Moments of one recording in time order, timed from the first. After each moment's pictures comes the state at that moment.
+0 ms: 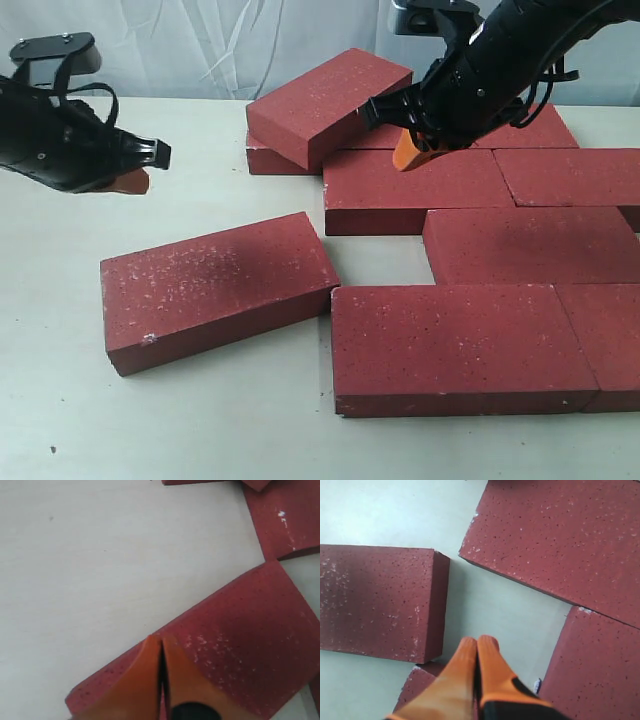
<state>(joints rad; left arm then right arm) -0.22 1.52 -0.95 -0.46 0.54 0.26 0.35 1.77 -1.39 0.36 0.91 -0.20</state>
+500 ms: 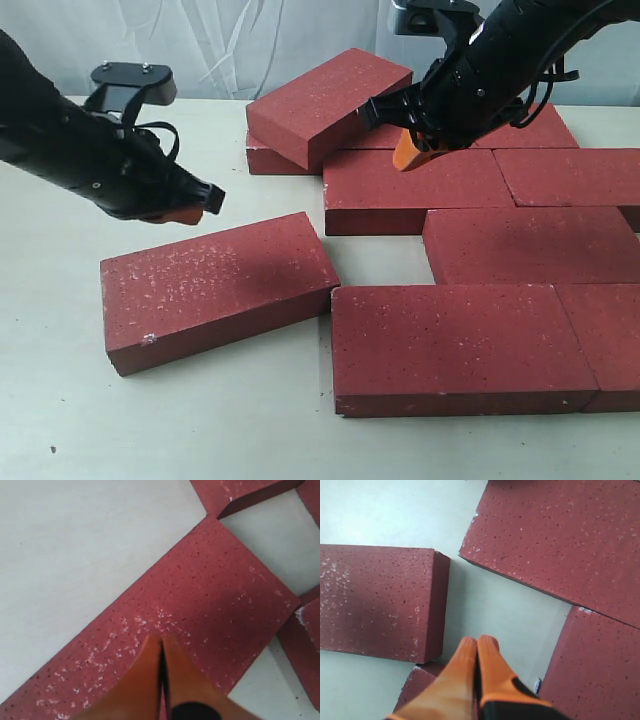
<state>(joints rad) -0.37 1.56 -0.95 -0.47 0.55 0.34 0.35 1.77 -1.39 0.36 0.91 -0.20</state>
